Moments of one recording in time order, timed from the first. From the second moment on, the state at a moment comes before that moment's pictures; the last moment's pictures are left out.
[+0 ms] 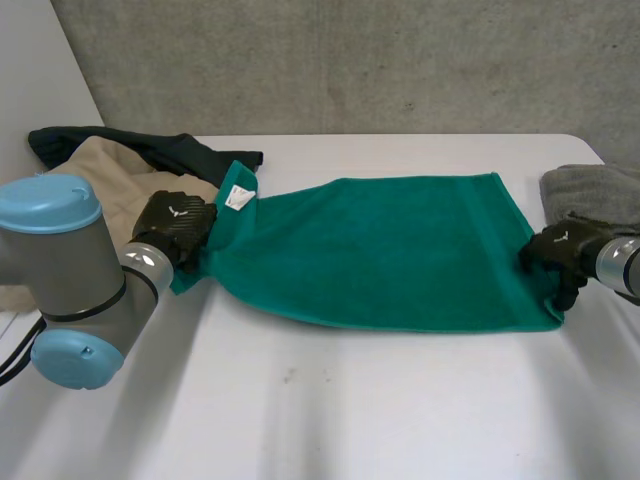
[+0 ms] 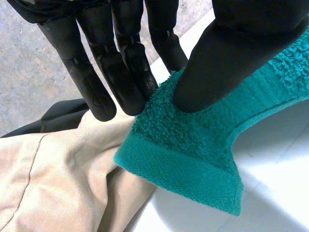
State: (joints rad) left arm 4.35 -2.04 -1.53 3.34 -1.56 3.60; right arm 1.52 -0.78 1.10 0.37 1.17 2.16; left_hand 1.14 1.20 1.19 1.20 1.00; right_hand 0.66 0.66 0.66 0.66 0.47
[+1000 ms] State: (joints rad) left arm 4.33 -1.78 -1.61 3.16 -1.56 3.59; right arm 1.43 -1.31 1.69 0.18 1.04 2.24; left_hand 1.14 1.20 1.19 1.20 1.00; right_hand 0.33 0.33 0.30 0.31 0.11
